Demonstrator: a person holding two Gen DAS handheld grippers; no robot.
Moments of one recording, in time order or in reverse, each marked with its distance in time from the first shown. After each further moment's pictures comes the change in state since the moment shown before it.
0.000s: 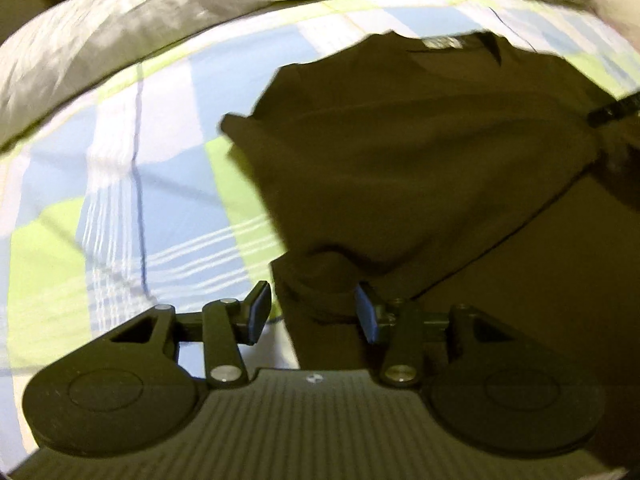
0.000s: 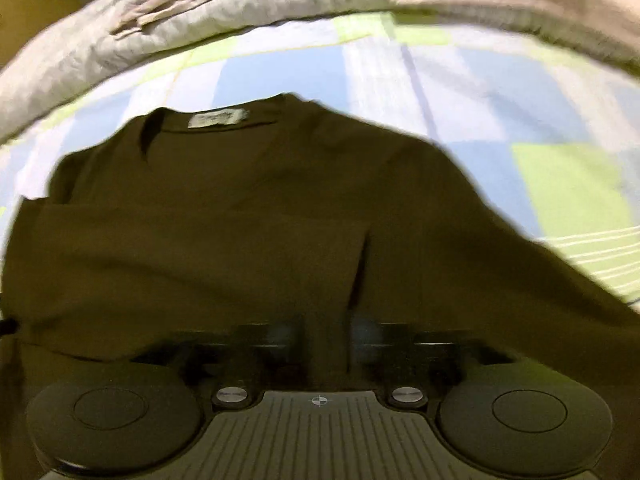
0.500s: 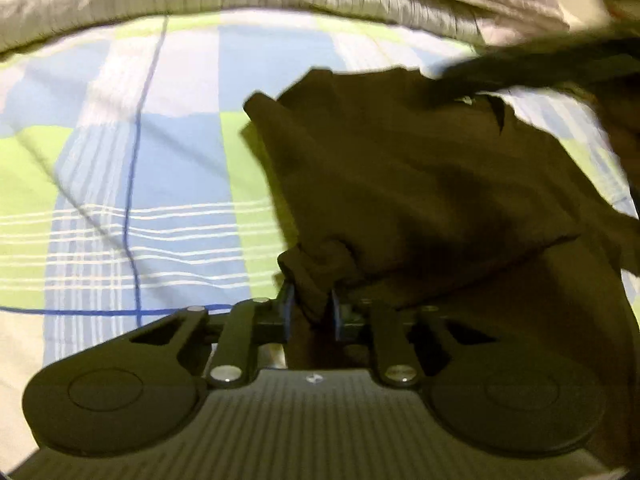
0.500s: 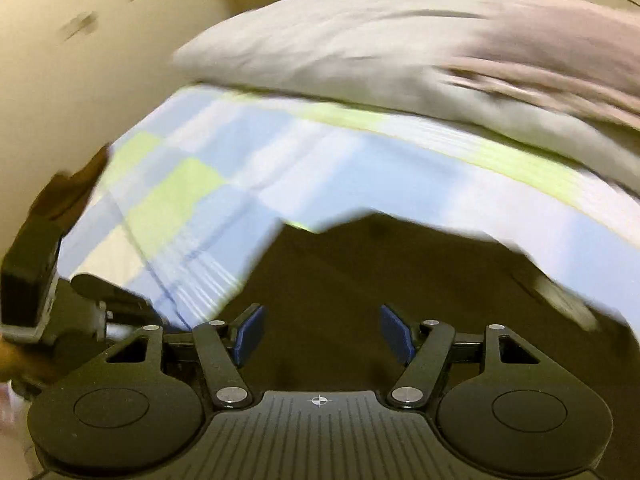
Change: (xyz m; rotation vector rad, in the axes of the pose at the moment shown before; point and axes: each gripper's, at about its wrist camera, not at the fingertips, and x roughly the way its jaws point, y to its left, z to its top) left arm 0.002 0.037 -0.019 -0.243 -0.074 -0.185; right arm 0.009 0.231 0.063 -0.561 -0.041 0.533
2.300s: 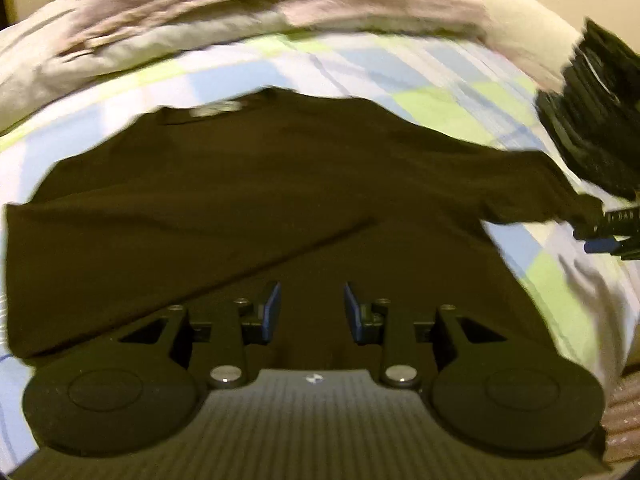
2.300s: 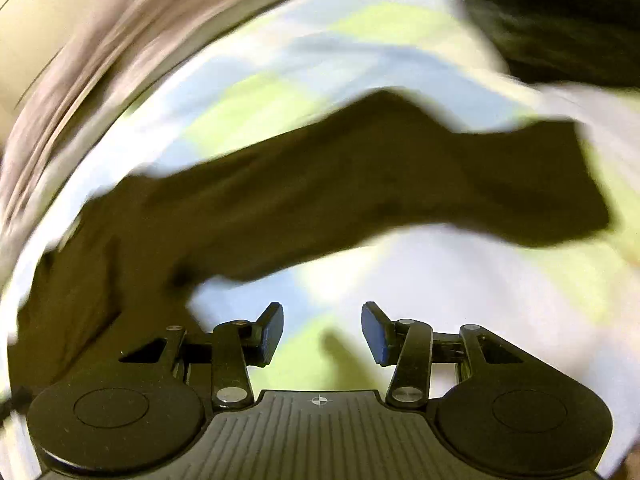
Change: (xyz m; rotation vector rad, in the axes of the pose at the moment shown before) left arm -0.009 -0.262 -0.017 0.336 0.021 -0.129; right arm -0.308 -0.116 -0.399 1.264 -0.255 -0.678
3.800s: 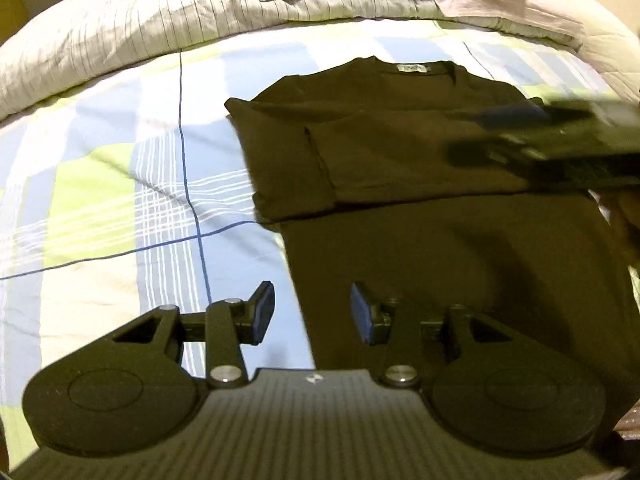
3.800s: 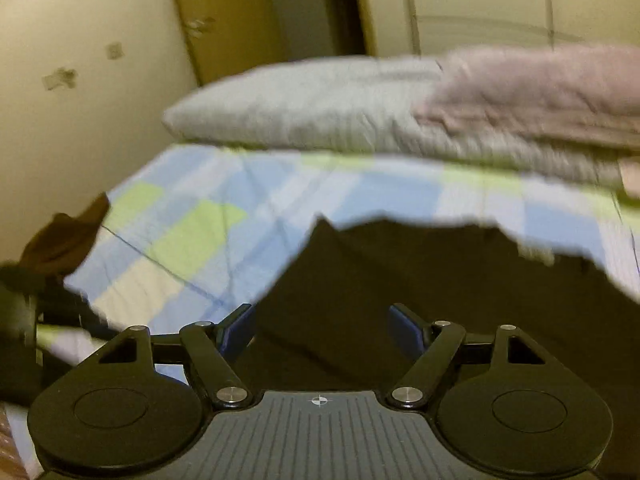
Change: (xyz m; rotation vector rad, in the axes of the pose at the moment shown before) left arm -0.125 0.186 -0.098 -0.163 0.054 0.220; right arm -0.026 0.364 -0.214 -1.020 -0.010 0.593
